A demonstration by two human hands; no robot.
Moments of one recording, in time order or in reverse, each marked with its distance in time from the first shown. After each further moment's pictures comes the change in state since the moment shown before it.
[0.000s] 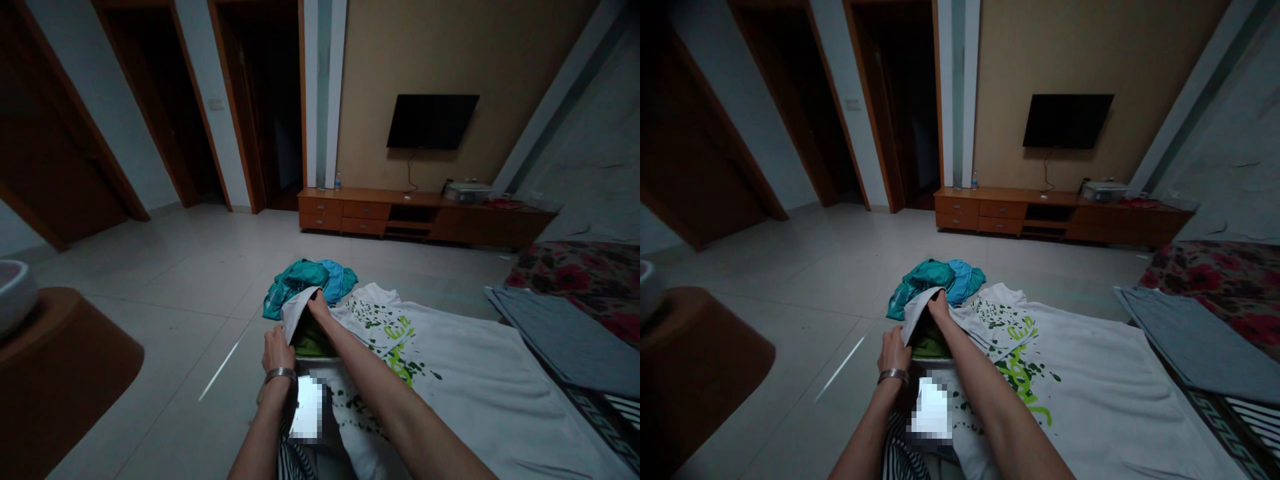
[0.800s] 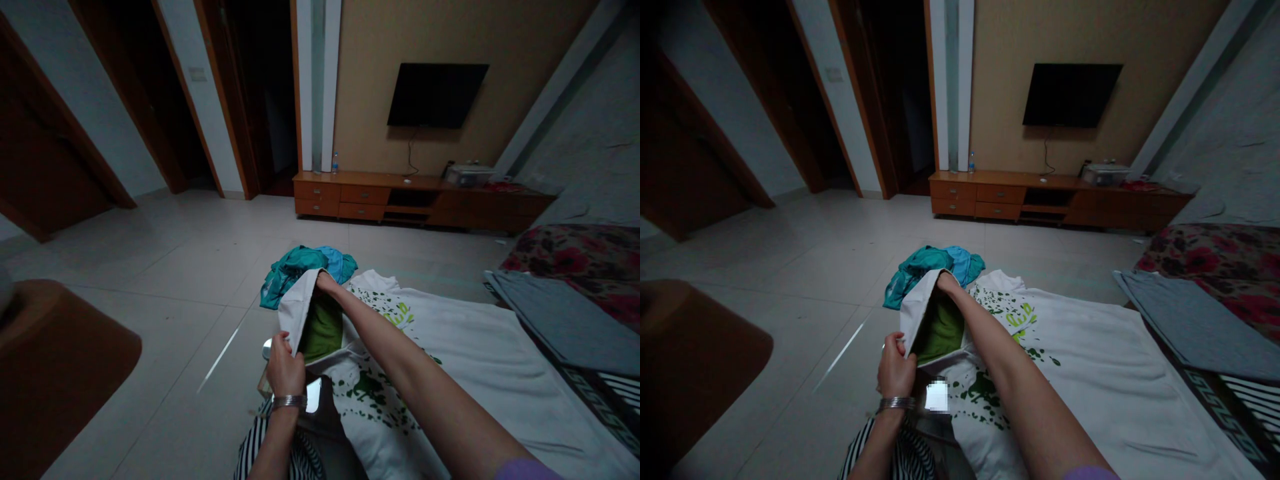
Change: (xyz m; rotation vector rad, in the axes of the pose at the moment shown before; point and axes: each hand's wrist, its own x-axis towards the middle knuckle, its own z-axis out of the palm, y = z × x) left_hand -0.048 0.009 -0.012 -0.356 -0.002 -0.104; right_hand 0.051 0.029 -0.032 -0.003 -0.137 0.048
